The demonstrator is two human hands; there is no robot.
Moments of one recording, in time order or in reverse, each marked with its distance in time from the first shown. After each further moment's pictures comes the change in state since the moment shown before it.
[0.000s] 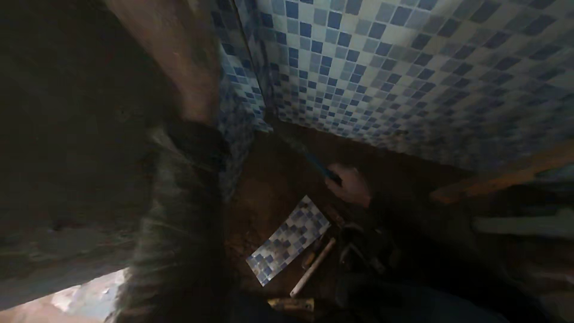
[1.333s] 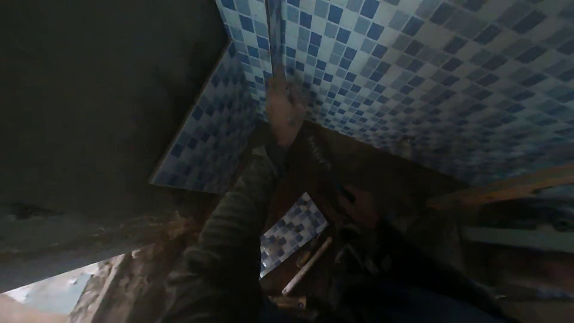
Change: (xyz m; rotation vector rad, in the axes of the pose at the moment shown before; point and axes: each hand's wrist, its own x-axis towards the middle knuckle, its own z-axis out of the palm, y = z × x) left_hand -0.119 0.044 0.107 -0.447 -0.267 -0.372; right_hand -0.040 0.056 0.046 0.007 -0.008 0.282
